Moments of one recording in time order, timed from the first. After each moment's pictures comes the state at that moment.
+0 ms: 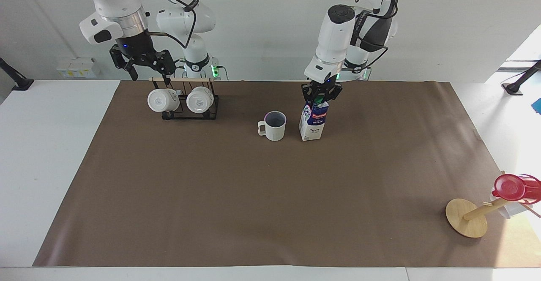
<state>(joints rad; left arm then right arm) -0.58 -0.13 -0.04 -2.16 -0.01 2.10 -0.65 0.09 -0.05 -0.01 -1.56 -0.04 1.51 0.22</state>
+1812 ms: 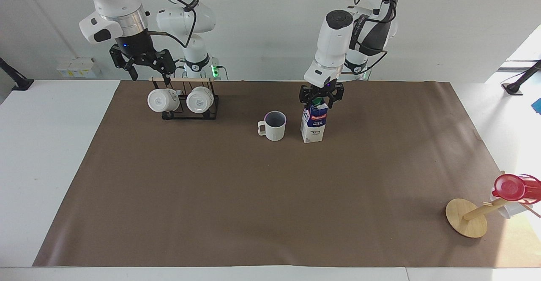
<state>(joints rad) -0.58 -0.12 -0.04 -2.16 0.01 2.11 -0.65 0.09 -0.05 -0.01 -1.55 -0.04 1.51 0.22</state>
